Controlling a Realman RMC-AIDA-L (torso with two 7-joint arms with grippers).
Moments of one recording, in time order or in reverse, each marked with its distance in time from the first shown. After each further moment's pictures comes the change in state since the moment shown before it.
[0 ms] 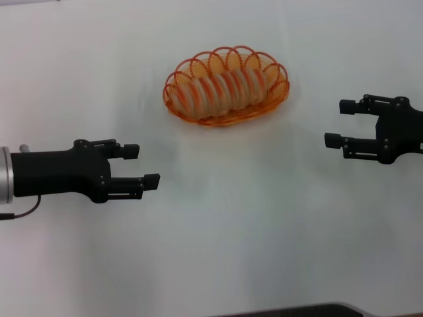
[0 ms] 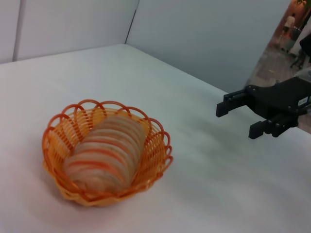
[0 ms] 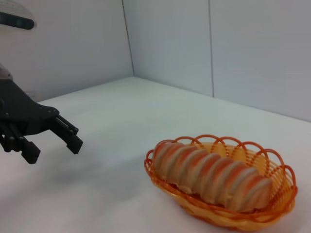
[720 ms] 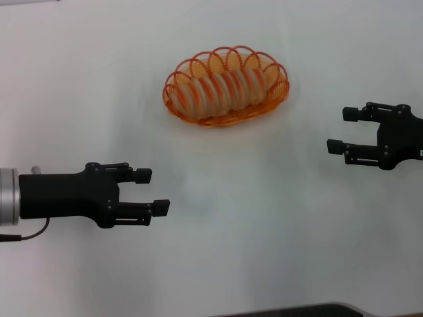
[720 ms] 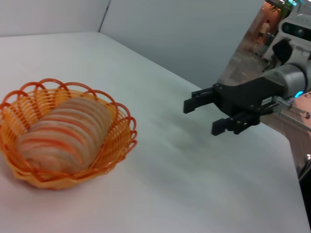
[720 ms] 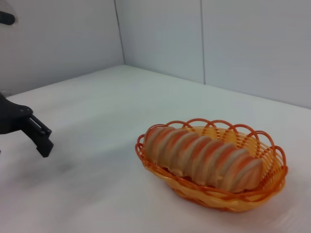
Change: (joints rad) left arm 0.004 0.003 0.005 -0.072 0.006 0.057 0.027; right arm -0.019 0.001 -0.015 0.015 -0.002 0.045 -0.014
